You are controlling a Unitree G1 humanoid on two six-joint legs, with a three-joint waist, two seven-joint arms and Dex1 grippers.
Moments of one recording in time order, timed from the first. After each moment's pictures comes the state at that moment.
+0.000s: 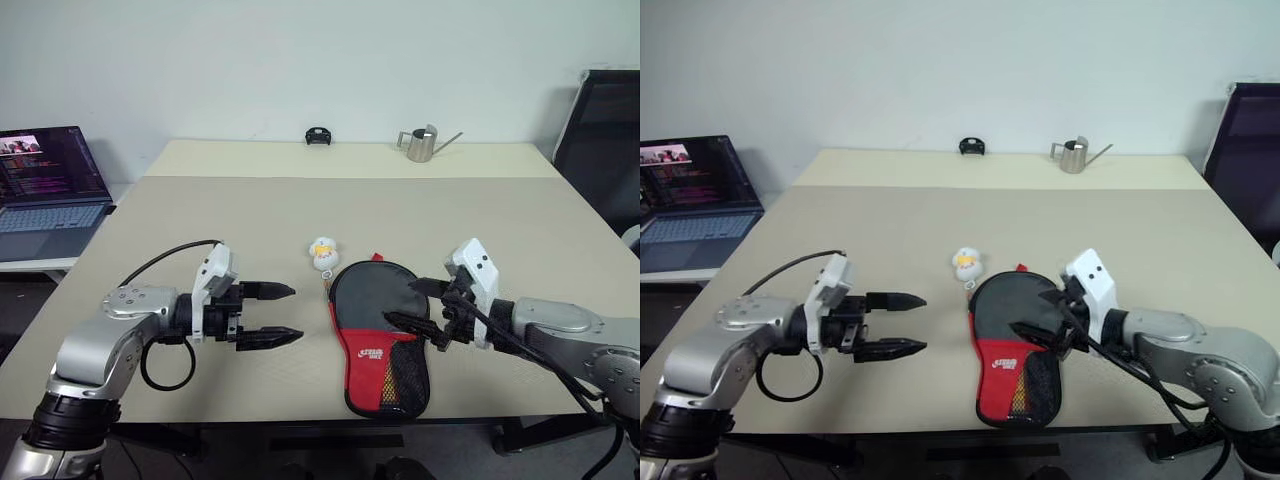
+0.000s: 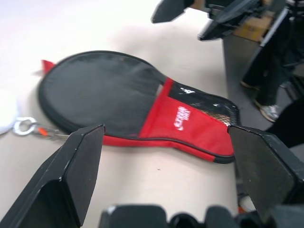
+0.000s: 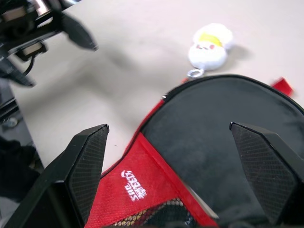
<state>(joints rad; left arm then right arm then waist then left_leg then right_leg) -0.33 0.79 0.08 -0.19 -0.59 0.58 -1.23 -0.40 -0.79 0.04 -0.61 1.08 1.01 0.25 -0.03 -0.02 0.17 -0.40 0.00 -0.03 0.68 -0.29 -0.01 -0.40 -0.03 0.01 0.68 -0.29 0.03</state>
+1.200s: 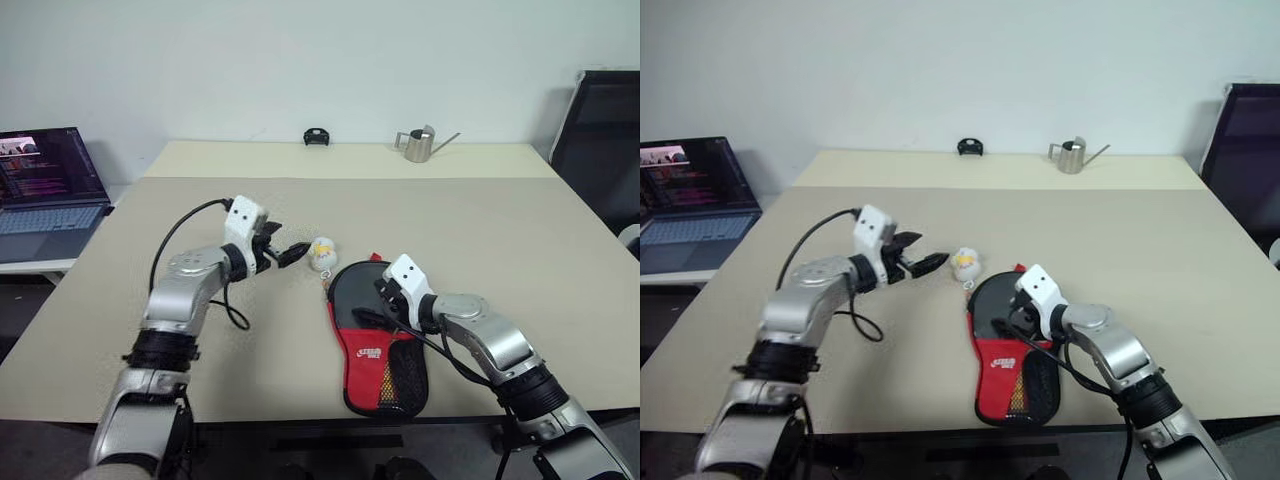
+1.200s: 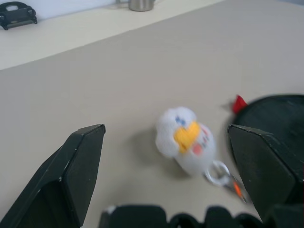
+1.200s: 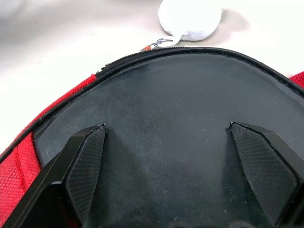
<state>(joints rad) -0.75 0.47 -0.02 0.40 -0.25 0.41 -0.71 -0.53 -0.41 0.33 0.02 0.23 0.60 0.59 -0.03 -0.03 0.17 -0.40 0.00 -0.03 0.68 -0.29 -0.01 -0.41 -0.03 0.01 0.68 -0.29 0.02</state>
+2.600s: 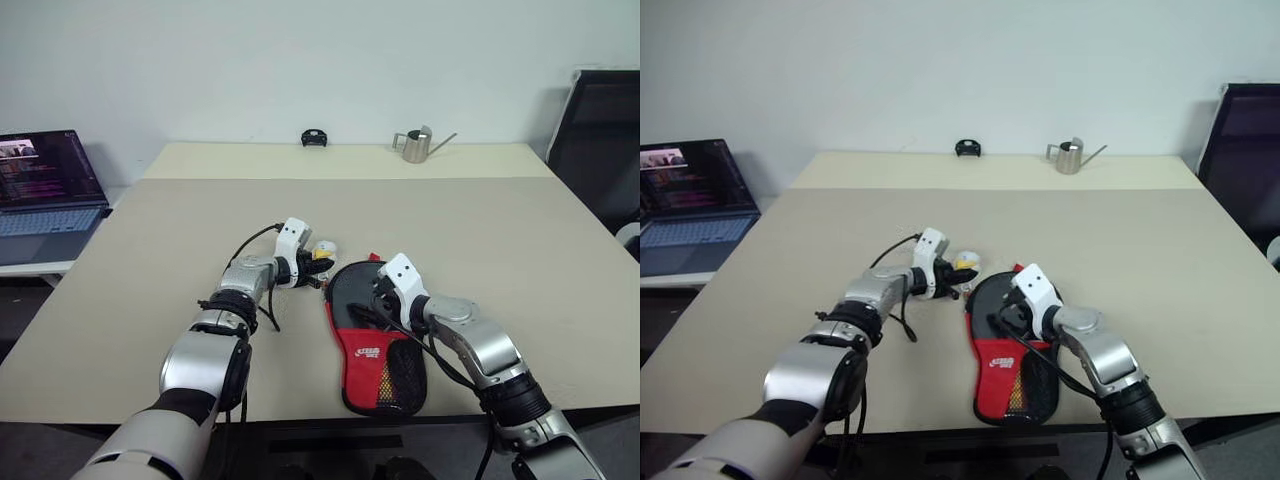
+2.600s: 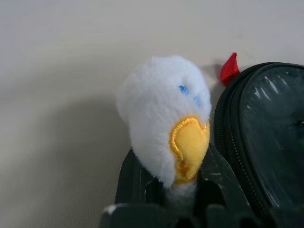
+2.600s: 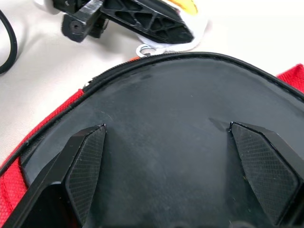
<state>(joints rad) -1.06 0.27 0.04 1.18 -0.09 0.22 -0.85 -0.50 -0.28 0.26 -0.01 0.14 0.67 0.53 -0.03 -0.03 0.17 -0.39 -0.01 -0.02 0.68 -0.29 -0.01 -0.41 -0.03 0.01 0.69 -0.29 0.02</state>
